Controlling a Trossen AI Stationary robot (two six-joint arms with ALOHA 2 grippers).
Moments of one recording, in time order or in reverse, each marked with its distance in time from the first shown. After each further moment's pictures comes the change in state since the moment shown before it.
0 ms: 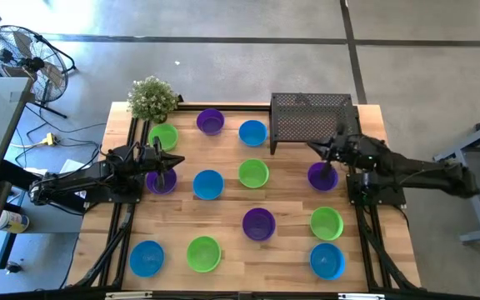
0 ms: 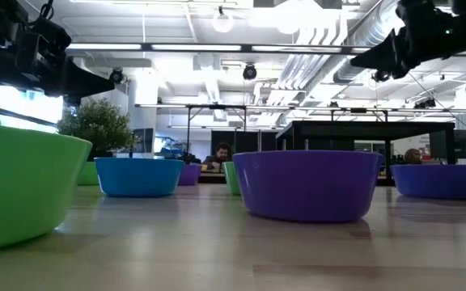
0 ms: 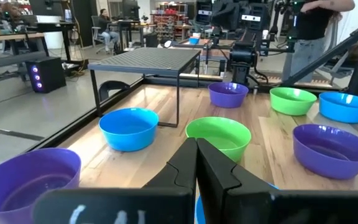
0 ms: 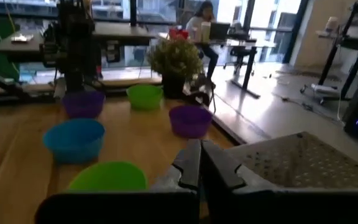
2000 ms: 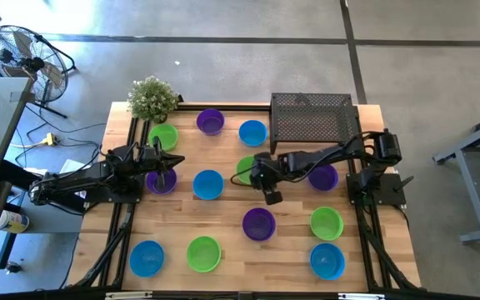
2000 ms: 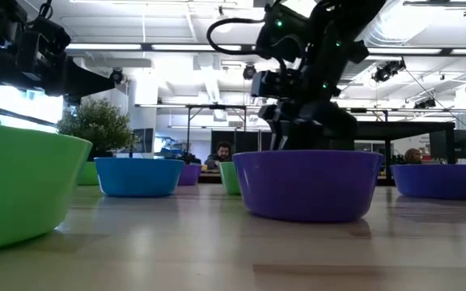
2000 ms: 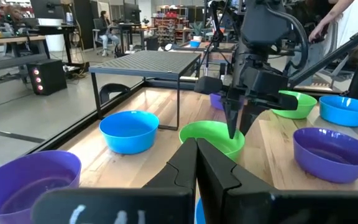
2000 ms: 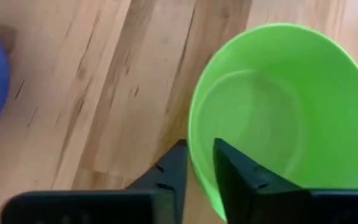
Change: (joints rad) left arm 0.000 0.000 -0.003 0.031 -0.011 0.004; right arm 0.175 1.331 0.747 -0.339 -0.161 -0.293
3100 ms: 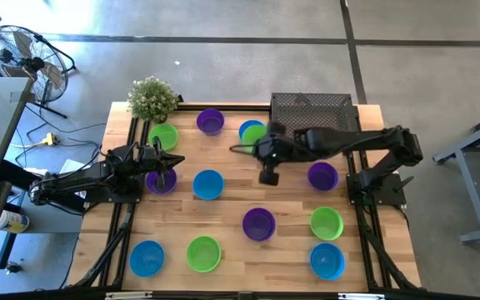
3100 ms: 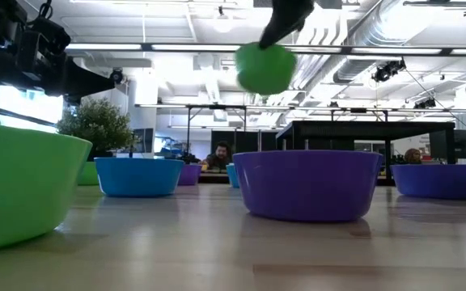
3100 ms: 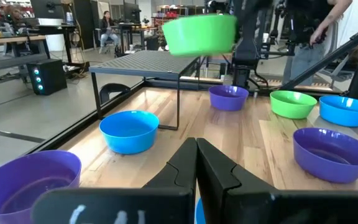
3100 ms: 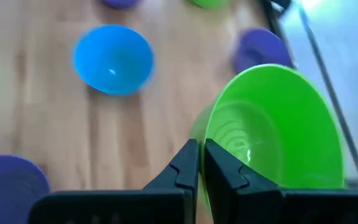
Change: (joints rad) left arm 0.000 0.000 0.001 0.000 0.000 0.000; right arm 0.031 -0.195 0.507 -0.557 0.269 0.356
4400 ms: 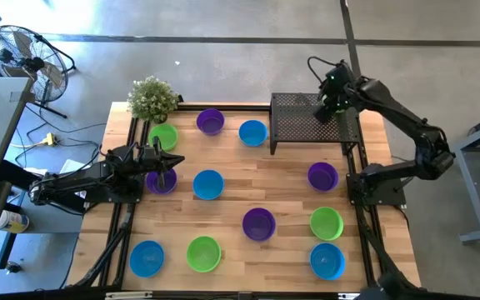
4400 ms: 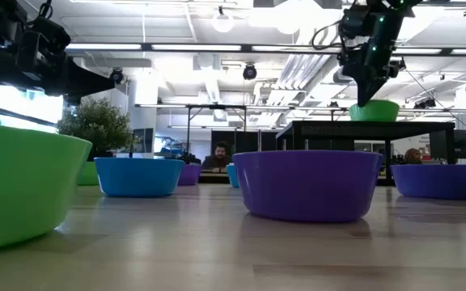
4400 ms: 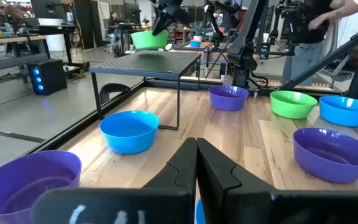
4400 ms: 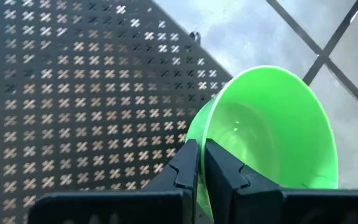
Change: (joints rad) left arm 0.000 0.000 0.000 0.000 0.000 0.000; right arm -0.941 -0.311 -0.373 -0.052 -0.117 -0.197
